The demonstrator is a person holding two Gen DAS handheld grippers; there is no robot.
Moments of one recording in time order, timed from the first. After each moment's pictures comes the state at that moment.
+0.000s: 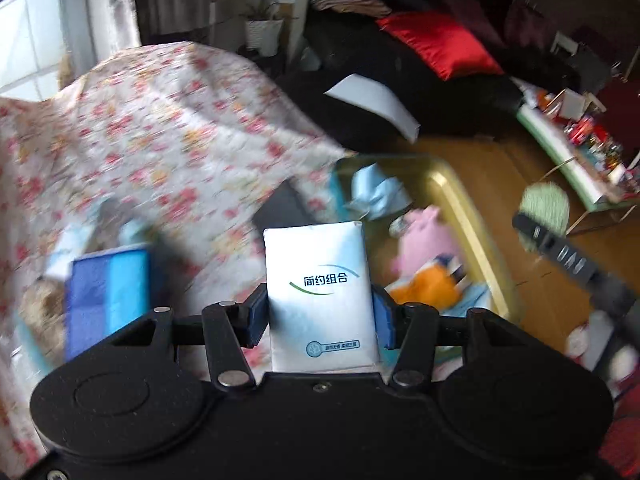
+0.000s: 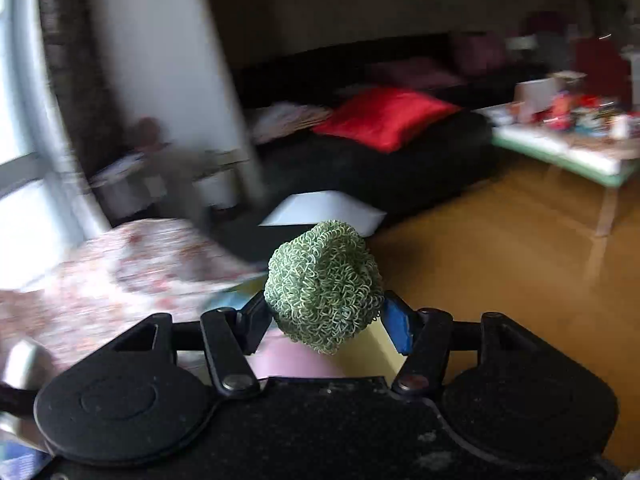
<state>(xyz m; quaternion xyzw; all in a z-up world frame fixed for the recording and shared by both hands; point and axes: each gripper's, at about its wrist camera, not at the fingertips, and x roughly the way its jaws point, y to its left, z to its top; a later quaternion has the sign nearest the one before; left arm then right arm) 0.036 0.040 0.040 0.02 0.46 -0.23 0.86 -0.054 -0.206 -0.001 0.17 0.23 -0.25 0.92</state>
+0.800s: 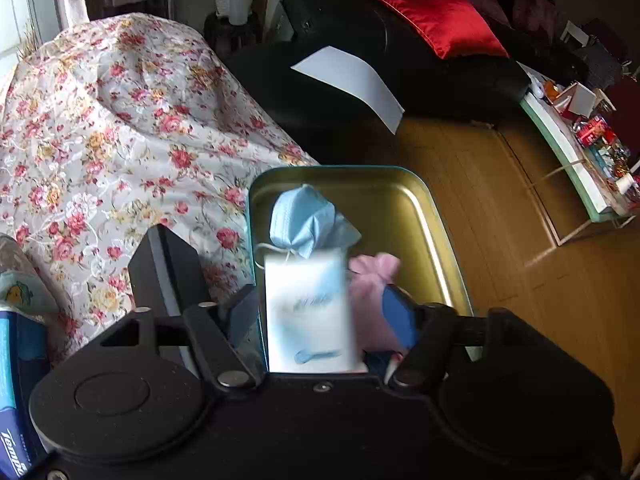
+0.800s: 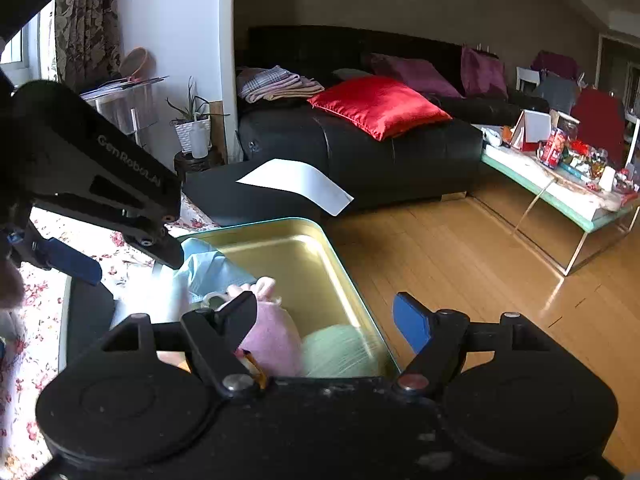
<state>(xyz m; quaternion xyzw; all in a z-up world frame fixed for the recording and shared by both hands) 0.104 -0.076 0.008 0.01 0.50 -0.23 0.83 -0.021 -0.189 -0.026 0.06 0.29 -0.26 0.92</state>
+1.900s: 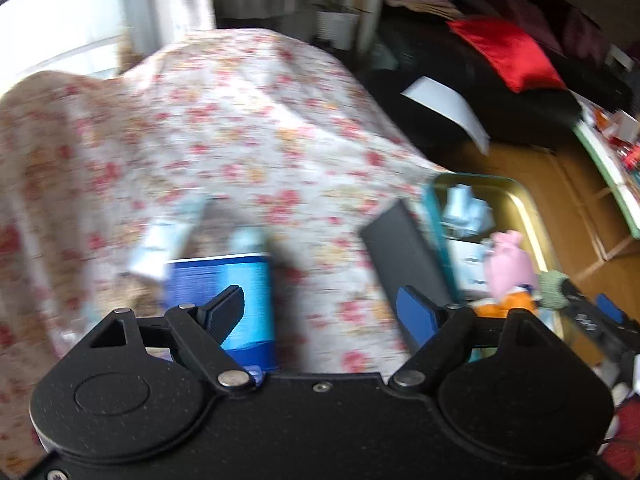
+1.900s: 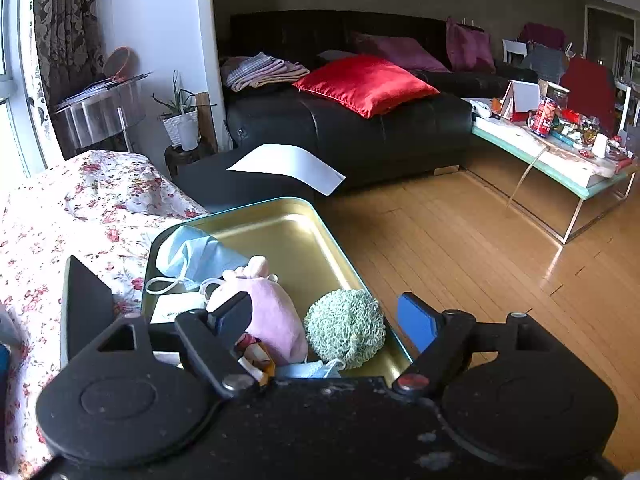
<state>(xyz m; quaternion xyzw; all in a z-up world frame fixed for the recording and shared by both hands) 0.078 0.111 0.057 0.02 0.48 -0.15 0.86 -0.030 -0.189 -0.032 0.10 0.31 -0.27 0.91</state>
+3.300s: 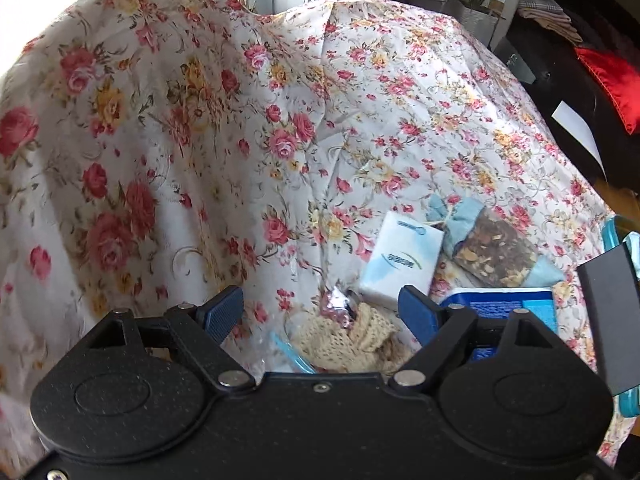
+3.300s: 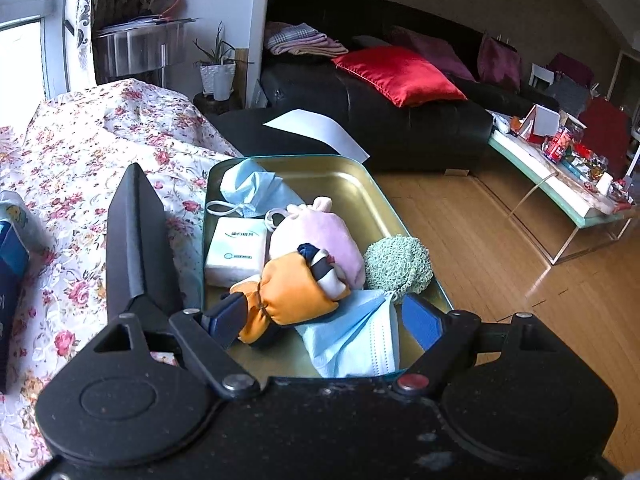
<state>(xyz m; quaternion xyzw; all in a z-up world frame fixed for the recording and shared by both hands) 0.166 0.289 -0.017 -0.02 0.51 -0.04 0.86 -0.040 -0.106 -0.034 0.01 0.37 -0.25 0.90</state>
